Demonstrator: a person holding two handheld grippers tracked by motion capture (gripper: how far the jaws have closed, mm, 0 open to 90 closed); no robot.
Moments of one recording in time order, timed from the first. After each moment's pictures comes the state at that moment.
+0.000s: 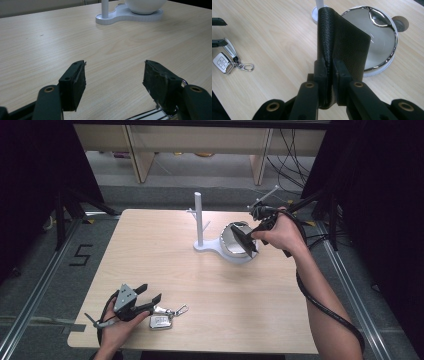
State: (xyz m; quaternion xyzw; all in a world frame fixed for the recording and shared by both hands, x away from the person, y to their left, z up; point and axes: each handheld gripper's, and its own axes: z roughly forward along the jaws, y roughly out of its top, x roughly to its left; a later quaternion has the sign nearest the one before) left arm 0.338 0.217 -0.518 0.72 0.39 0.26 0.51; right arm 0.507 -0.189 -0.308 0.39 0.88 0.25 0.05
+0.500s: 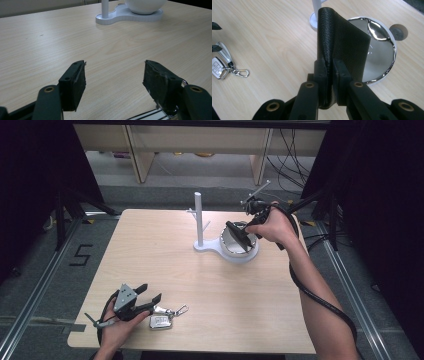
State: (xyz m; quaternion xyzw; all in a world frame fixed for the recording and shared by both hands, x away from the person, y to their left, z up) left arm 0.339 0.217 -0.517 0.72 0.38 0.26 0.51; right arm 0.529 -0.174 -0.308 0.38 0.89 0.24 0.06
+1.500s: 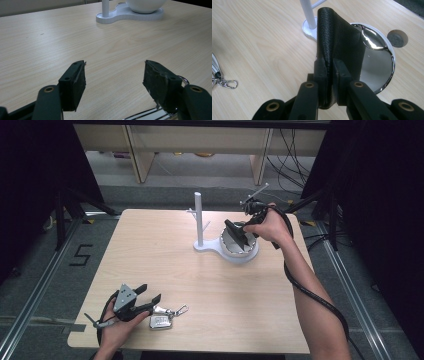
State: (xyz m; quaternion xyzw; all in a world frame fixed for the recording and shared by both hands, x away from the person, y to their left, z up) left arm 0.340 0.219 -0.519 0.73 0.38 0.26 0.51; right arm 0.551 -0.178 -0.333 0.39 0.88 0.26 0.06
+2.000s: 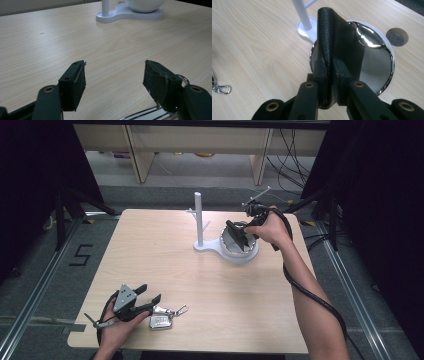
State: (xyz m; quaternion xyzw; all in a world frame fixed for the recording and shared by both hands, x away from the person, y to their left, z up) left arm 0.339 0.219 -0.519 0.73 0.38 0.26 0.51; right arm 0.559 -0.185 -0.350 0.40 0.87 0.27 0.06
